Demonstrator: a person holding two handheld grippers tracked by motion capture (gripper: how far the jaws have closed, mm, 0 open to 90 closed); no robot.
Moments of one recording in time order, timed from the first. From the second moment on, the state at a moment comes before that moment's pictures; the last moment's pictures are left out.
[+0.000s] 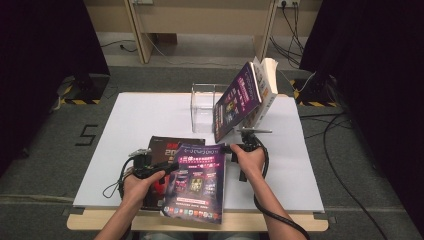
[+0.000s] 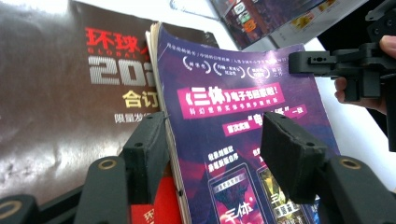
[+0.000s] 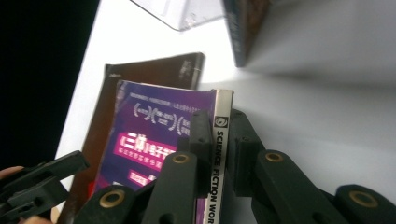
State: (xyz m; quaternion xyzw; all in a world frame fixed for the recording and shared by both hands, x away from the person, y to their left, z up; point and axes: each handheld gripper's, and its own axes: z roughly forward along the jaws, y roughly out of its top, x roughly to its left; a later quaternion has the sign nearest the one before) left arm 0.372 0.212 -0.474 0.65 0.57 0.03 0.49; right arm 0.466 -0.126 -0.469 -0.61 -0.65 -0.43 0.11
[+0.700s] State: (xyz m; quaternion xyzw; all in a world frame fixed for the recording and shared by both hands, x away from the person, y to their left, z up) left arm 0.373 0.217 -0.471 0.64 0.57 0.04 0.52; right arm 0.444 -0.133 -0.406 -0.56 -0.64 -0.53 0.00
